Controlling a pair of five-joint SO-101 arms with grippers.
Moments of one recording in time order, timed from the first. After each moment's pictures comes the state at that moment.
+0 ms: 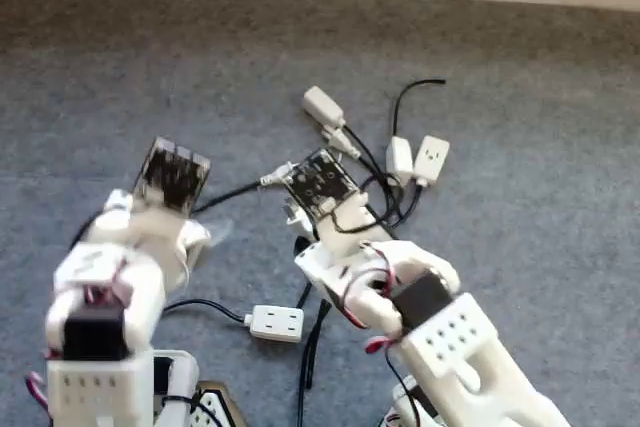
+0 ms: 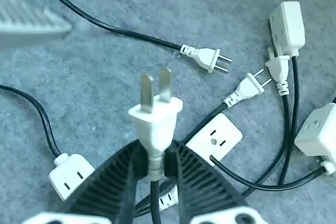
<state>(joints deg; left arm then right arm) -6.1 -80.7 59.3 67.2 -20.4 -42.0 -52.7 53.6 54.5 9.9</state>
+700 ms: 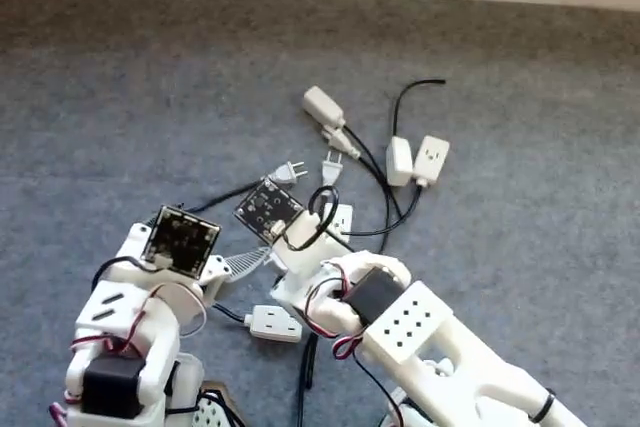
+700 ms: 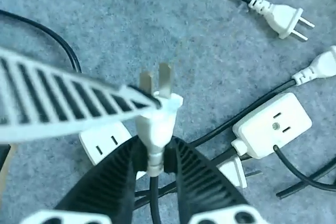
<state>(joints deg) 0.9 -103.7 74.0 67.2 -15.3 -51.0 -43.6 55.5 53.8 9.0</state>
